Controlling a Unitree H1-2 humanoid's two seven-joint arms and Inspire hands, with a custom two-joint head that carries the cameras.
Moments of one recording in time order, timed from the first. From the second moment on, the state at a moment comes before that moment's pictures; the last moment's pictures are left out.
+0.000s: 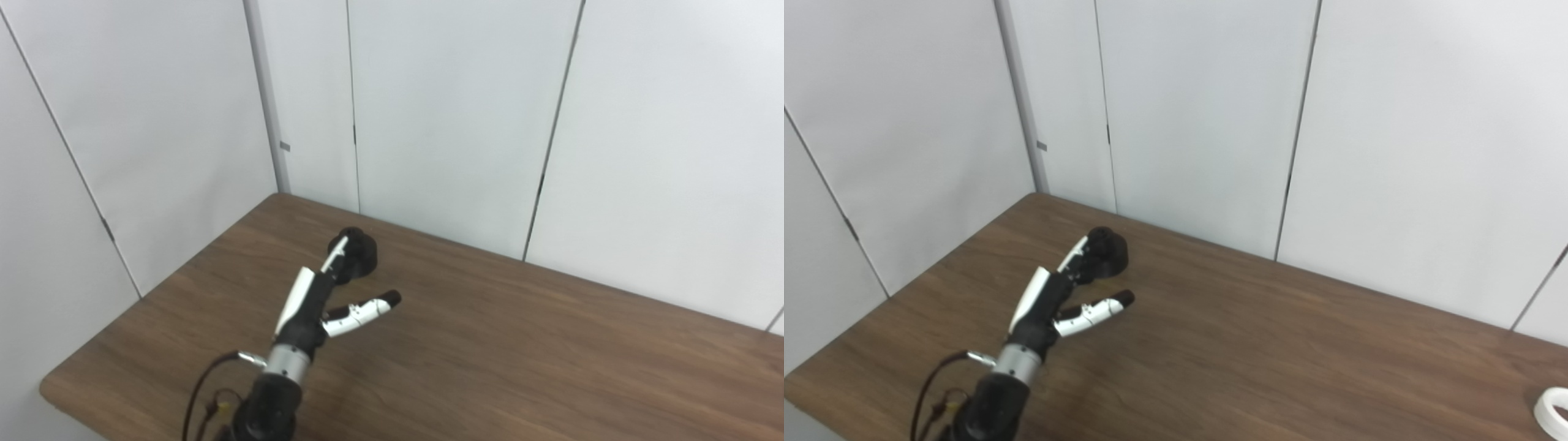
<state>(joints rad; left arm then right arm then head) 0.01 0.24 0.18 -0.41 0.26 0.35 0.02 0.19 -0.23 -0.27 -0.17 0.33 0.07 0.16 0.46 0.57</state>
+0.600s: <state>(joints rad) -0.16 0.55 0.10 -0.24 0.63 0.46 -0.03 0.20 -0.21 -0.26 -0.20 0.31 0.07 0.15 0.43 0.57</state>
